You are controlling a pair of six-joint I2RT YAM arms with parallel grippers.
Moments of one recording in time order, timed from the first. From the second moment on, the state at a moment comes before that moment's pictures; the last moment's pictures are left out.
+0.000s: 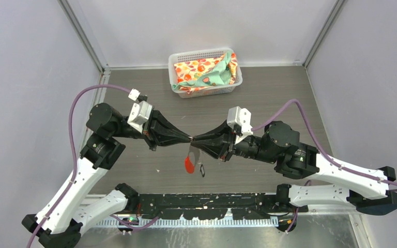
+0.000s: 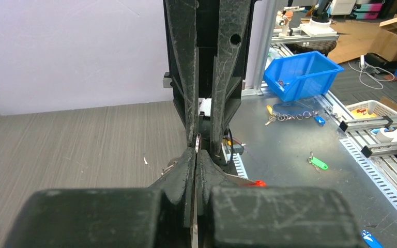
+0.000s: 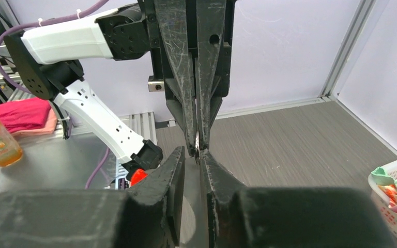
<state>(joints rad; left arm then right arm) -0.60 0.84 1.10 0.03 1.11 -0.24 1.29 0.93 1.15 -0.05 -0.06 0.02</state>
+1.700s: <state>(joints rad) -0.60 0.84 1.11 -0.58 1.12 0.31 1.29 1.56 2.12 -1.24 -0.07 0.08</state>
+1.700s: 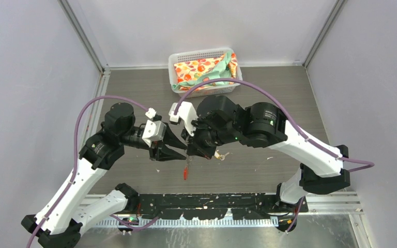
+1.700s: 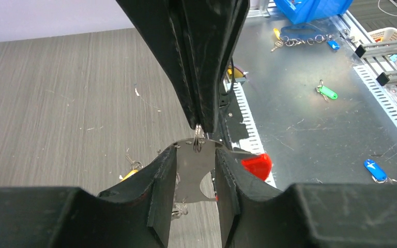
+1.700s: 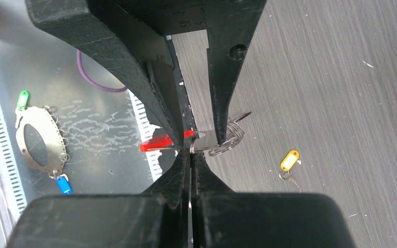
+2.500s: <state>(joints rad) -0.60 0.84 1.11 -0.61 1.16 0.35 1.29 1.64 2.21 -1.33 -0.10 0.07</state>
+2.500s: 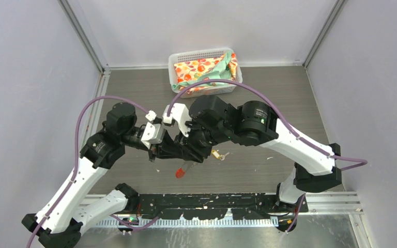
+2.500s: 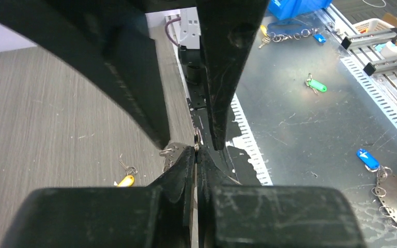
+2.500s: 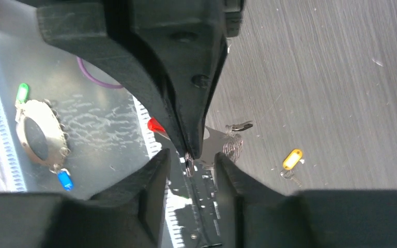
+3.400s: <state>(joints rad) -0.60 0.74 1.10 -0.38 1.41 0.73 1.29 0.90 1.34 -0.51 -0.03 0.02</state>
